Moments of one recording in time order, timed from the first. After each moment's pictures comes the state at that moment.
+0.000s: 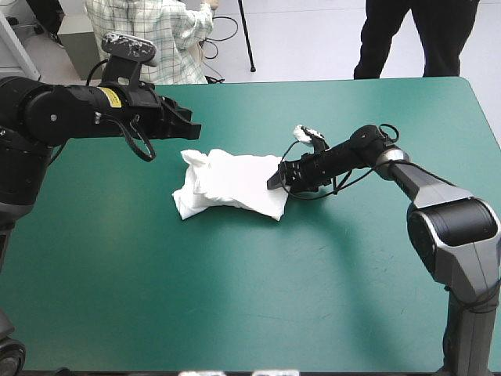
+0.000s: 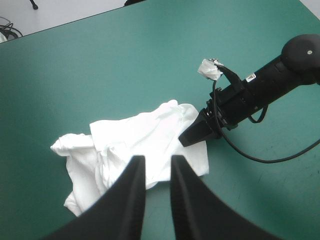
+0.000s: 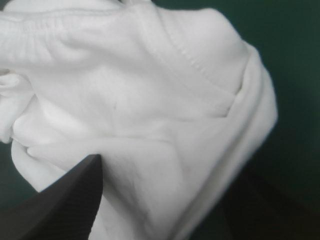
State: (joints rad) left arm -0.43 1.45 -1.94 -0.17 1.25 0.05; right arm 0.25 2.09 -1.54 0.99 1.00 -0.56
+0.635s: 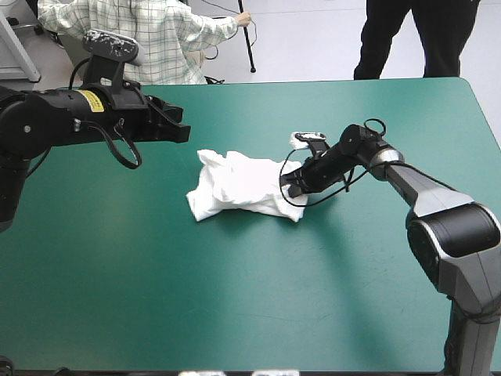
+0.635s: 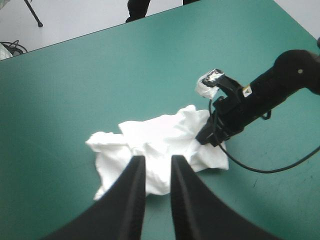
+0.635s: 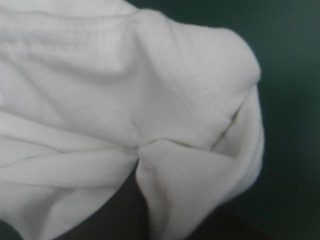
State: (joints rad) left arm -0.43 1.39 -1.94 -0.17 1.25 0.05; right arm 0.29 2.03 -1.54 0.55 0.91 -0.36
